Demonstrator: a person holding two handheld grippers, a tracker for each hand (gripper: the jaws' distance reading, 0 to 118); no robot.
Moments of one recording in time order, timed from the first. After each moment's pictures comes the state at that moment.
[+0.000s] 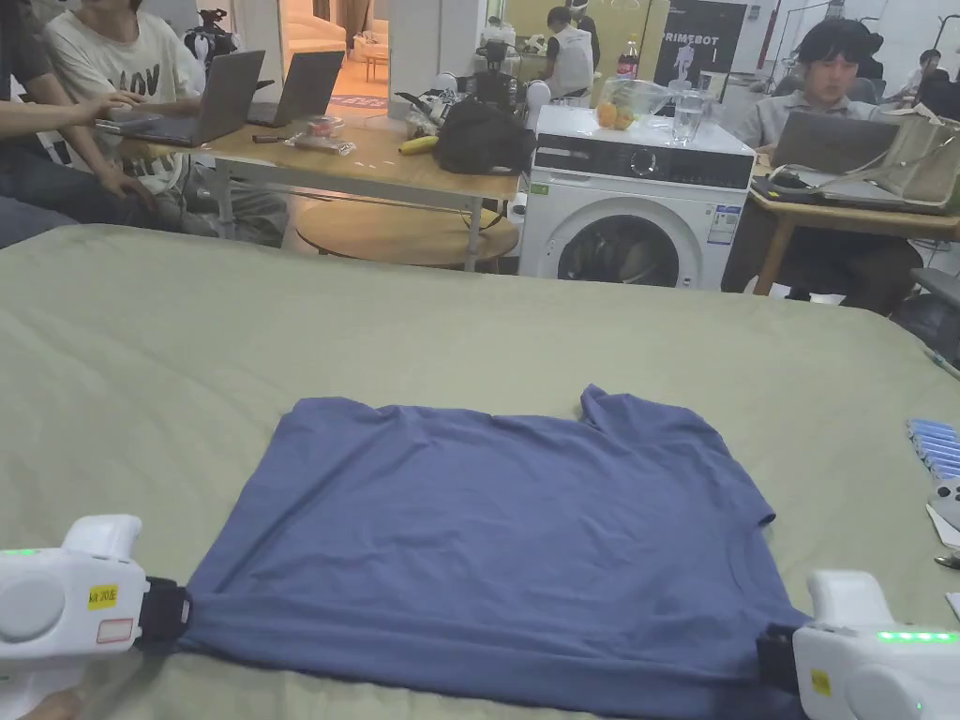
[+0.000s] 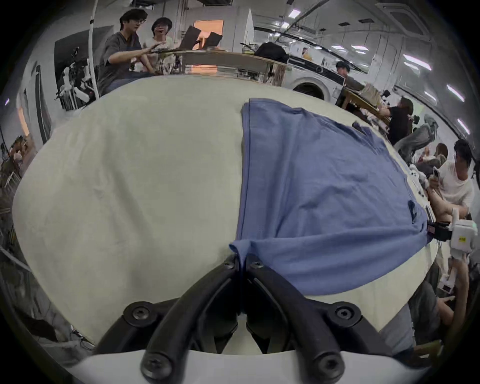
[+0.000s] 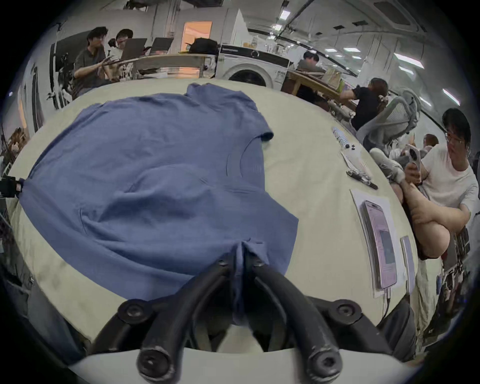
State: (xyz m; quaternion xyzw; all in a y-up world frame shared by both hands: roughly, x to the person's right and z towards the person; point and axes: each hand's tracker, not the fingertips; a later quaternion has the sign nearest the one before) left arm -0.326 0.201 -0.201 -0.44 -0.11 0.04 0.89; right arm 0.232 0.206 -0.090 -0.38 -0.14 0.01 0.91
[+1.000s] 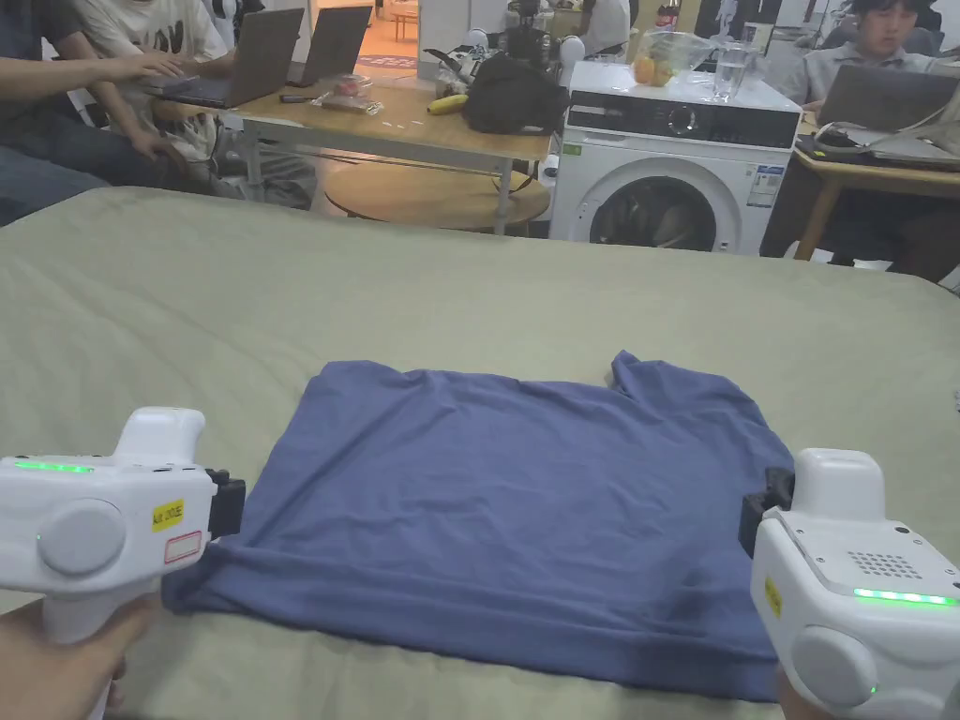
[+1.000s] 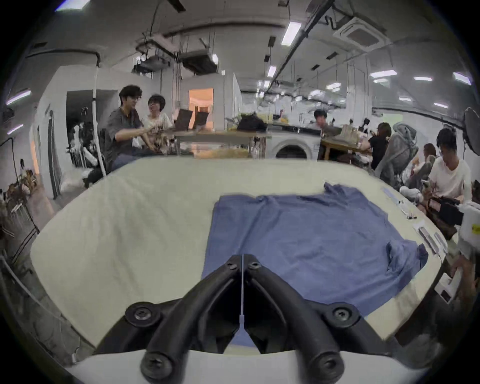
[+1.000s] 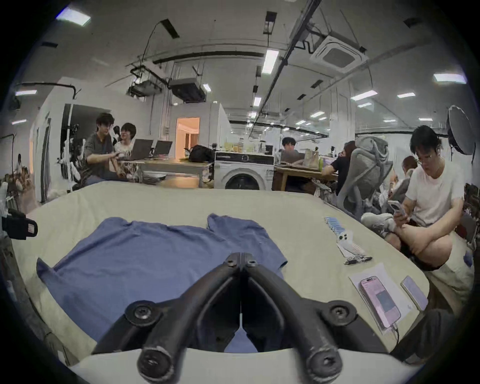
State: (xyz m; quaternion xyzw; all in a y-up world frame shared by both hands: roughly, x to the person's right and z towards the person) left arm -0.301 0.252 -0.184 -0.37 -0.12 0.01 0.92; right arm 0.157 0.252 -0.093 -0.16 -0.14 0.02 0.98
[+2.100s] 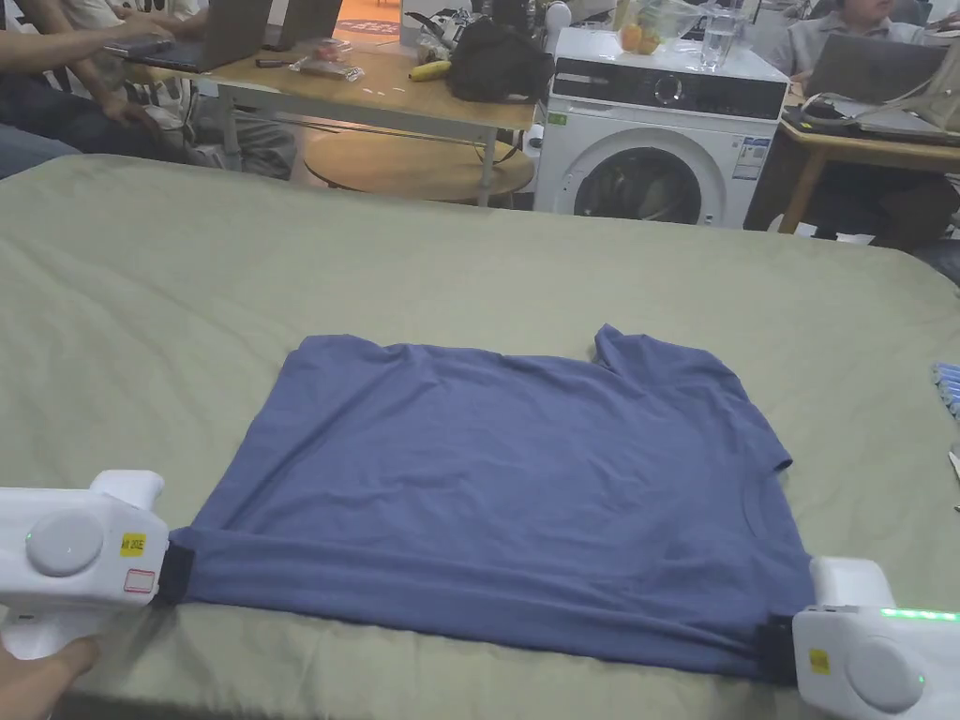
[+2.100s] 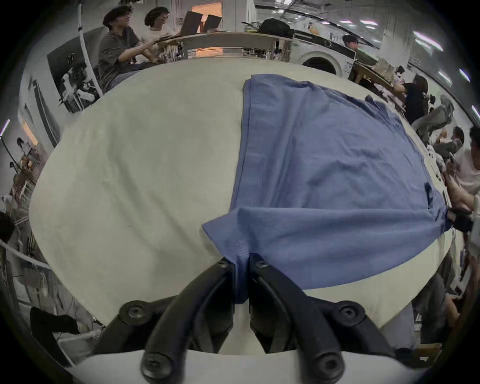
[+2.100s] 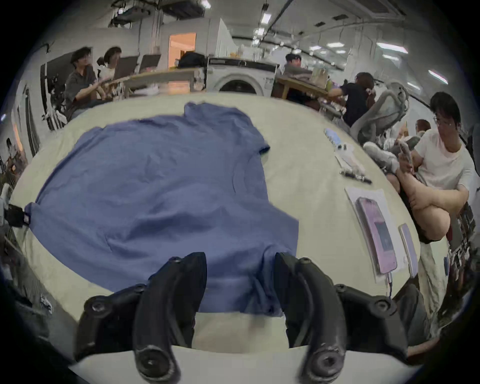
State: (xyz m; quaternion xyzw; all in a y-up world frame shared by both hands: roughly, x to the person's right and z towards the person) left arm -0.309 0.191 -0.195 -0.50 -0.08 0.00 0.86; right arm 0.228 0.176 -0.083 -0.47 -0.13 -0.01 0.87
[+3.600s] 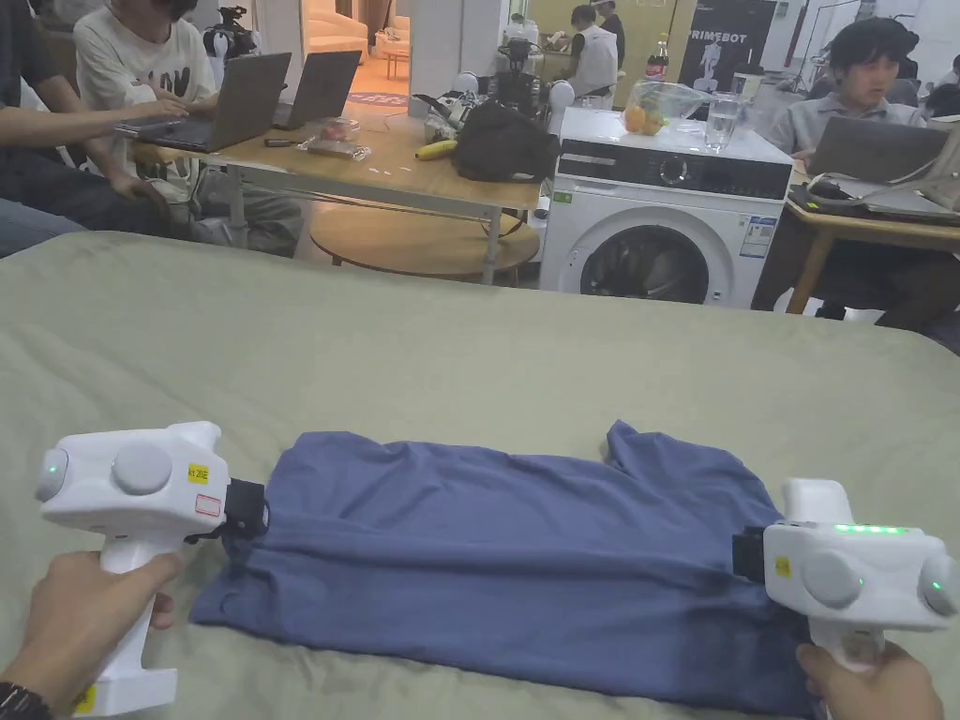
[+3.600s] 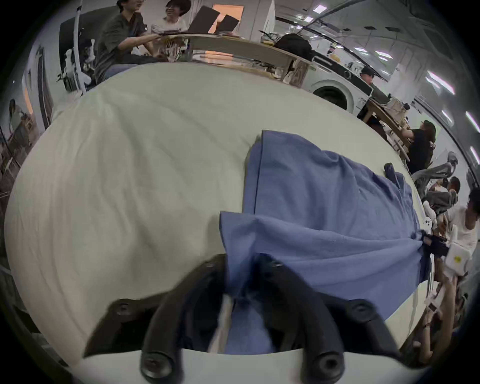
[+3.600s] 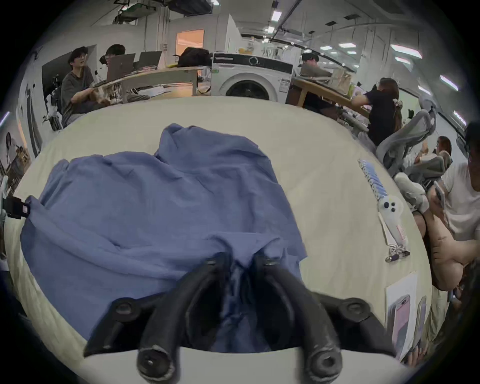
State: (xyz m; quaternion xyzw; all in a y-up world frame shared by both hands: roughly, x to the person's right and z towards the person) left arm -0.283 0.226 -0.358 -0.43 -0.12 0.06 0.89; right arm 0.250 0.224 -0.253 -0.33 -0.13 0.00 0.94
